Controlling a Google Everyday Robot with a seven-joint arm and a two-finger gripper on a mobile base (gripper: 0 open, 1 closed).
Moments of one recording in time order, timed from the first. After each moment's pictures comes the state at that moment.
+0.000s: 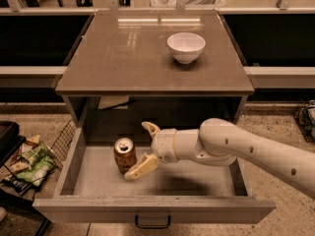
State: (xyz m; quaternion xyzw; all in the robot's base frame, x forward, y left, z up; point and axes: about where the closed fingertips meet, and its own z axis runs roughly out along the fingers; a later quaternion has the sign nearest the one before) arm 0.504 0.068 0.685 -0.53 0.64 0.34 0.44
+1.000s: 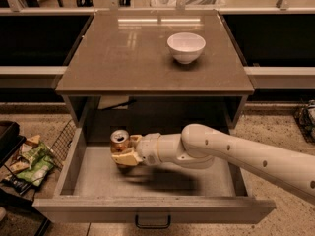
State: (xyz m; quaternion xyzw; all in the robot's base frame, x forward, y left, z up) arm 0.513 0.117 0.652 -0.47 0.67 0.41 0.42
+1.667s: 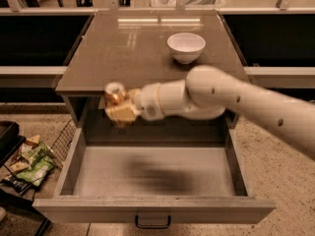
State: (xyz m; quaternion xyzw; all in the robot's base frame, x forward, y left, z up) arm 0.549 0.114 0.794 -0.47 0.67 0.41 0.40
